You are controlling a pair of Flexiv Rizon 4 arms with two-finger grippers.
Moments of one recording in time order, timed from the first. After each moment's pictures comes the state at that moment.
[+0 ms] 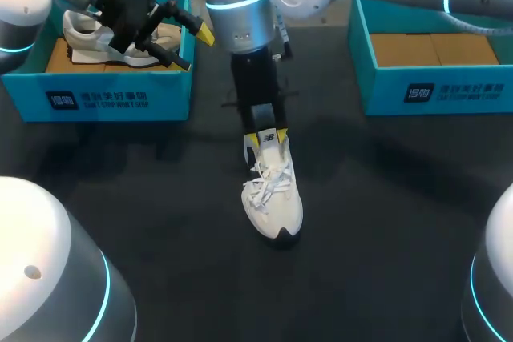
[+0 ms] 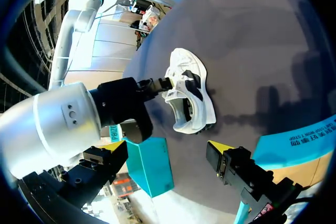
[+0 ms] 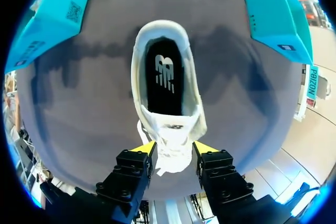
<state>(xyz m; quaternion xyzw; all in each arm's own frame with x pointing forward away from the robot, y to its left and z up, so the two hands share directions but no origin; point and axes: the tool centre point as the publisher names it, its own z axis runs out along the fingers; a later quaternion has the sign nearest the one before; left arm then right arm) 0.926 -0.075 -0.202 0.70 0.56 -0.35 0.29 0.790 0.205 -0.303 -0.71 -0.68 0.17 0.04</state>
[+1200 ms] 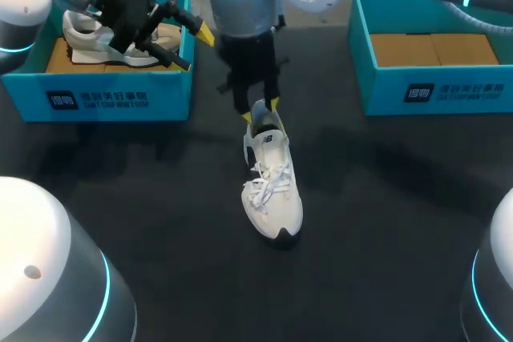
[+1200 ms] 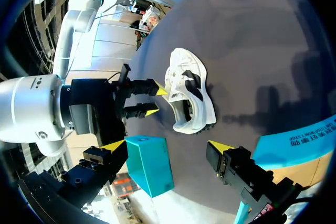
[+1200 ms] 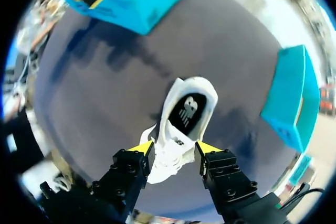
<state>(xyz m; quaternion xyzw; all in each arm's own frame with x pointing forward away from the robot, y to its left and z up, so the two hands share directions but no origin) 0.926 -0.075 -0.202 0.70 0.56 -0.35 0.29 0.833 0.218 -0.270 -0.47 -0.88 0.05 0.00</state>
